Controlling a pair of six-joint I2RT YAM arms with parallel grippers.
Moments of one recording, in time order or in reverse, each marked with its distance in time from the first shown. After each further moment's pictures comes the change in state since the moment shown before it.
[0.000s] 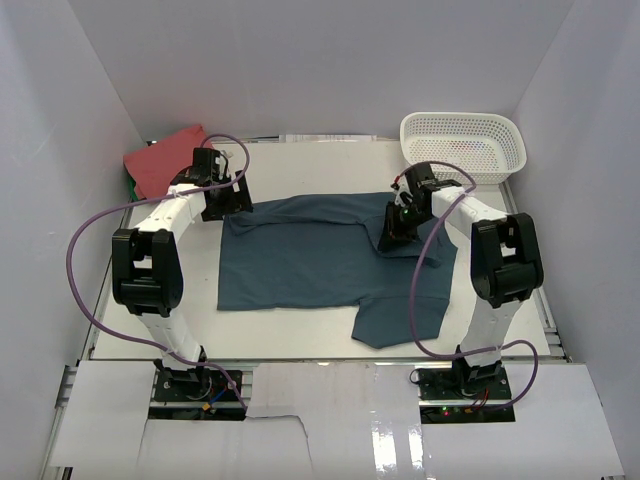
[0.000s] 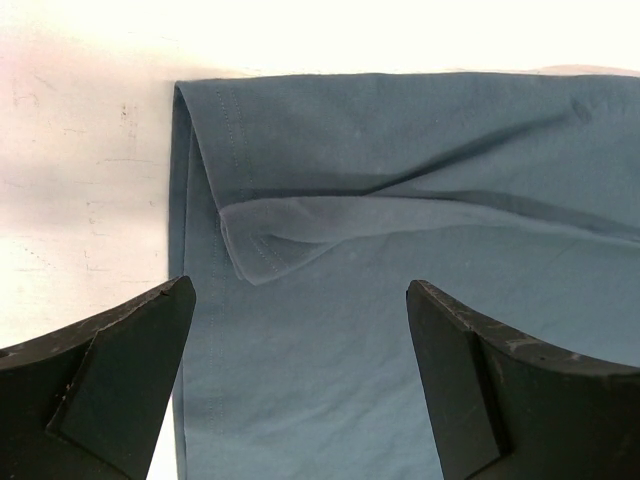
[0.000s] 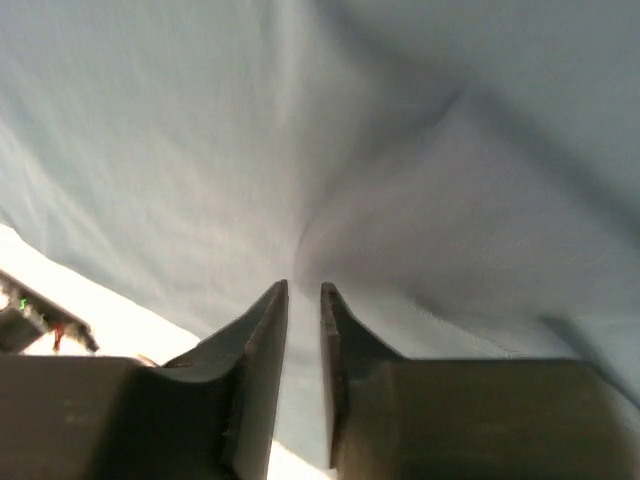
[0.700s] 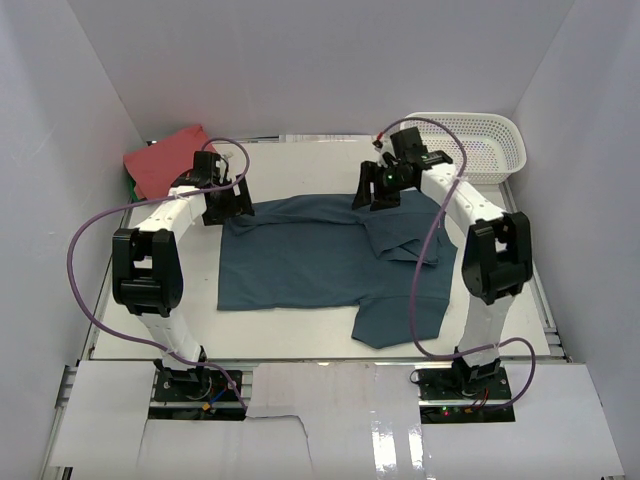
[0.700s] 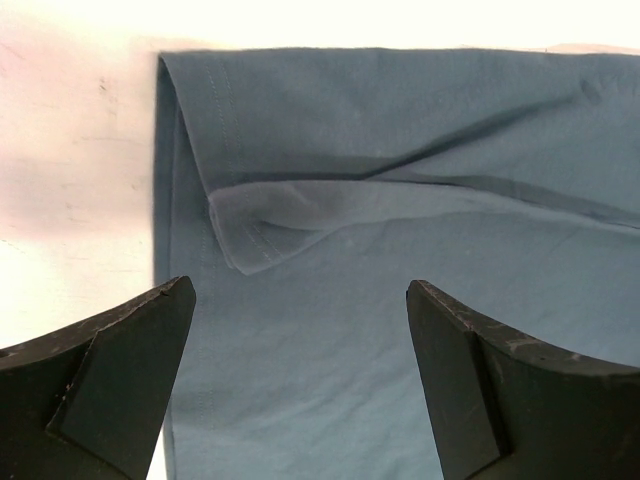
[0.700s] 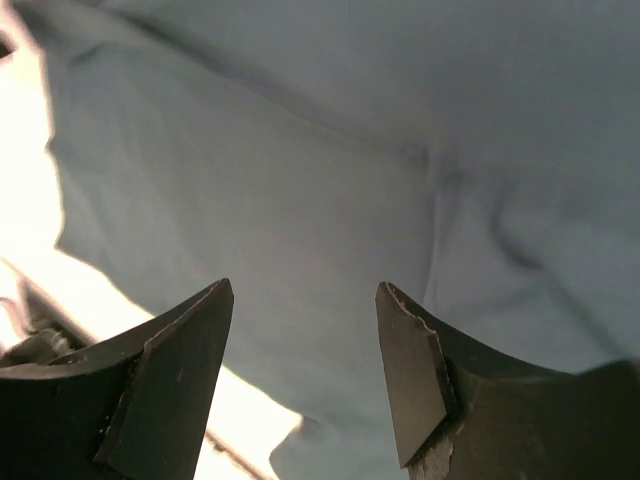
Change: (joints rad) left arm 0.000 0.000 -0.025 0.002 0.019 -0.011; right arm 0.077 -0.017 0.225 0.021 -0.037 0.018
